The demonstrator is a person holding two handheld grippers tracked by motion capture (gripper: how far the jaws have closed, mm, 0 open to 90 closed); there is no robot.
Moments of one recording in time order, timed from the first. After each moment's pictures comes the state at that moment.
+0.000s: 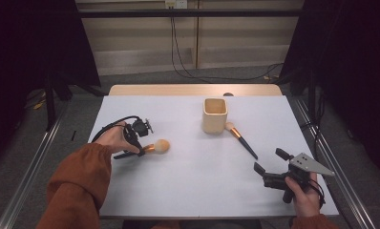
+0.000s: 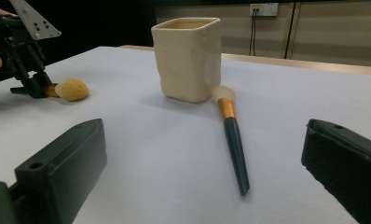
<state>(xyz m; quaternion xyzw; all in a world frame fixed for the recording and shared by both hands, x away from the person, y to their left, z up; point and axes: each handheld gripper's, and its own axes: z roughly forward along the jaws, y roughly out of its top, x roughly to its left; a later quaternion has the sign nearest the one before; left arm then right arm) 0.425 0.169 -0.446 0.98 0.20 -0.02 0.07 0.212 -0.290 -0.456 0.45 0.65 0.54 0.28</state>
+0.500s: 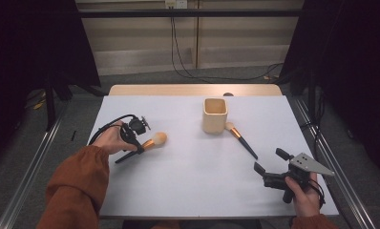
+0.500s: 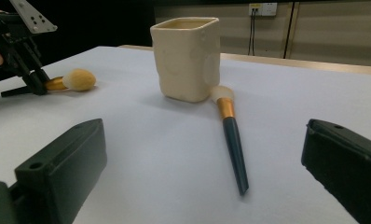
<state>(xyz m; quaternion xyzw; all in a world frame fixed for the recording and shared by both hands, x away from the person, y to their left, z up) 0.425 0.181 -0.441 0.96 0.24 -0.01 0.10 0.212 -0.290 -0.456 0.45 0.65 0.54 0.28</state>
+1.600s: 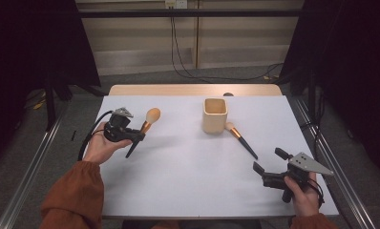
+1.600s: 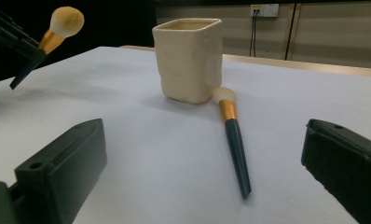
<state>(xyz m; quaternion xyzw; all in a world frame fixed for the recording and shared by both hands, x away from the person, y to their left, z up) 0.398 0.215 -0.413 0.87 0.33 0.07 0.36 0.214 -0.288 -0.456 0.45 0.66 0.54 0.28</state>
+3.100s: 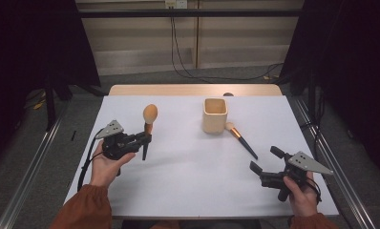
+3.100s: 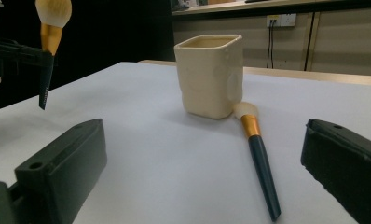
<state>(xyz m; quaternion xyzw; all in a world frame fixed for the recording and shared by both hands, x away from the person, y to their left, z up) 0.338 0.210 -0.425 0.76 0.32 0.11 0.55 0.214 -0.280 -0.449 0.43 0.65 0.57 0.26</state>
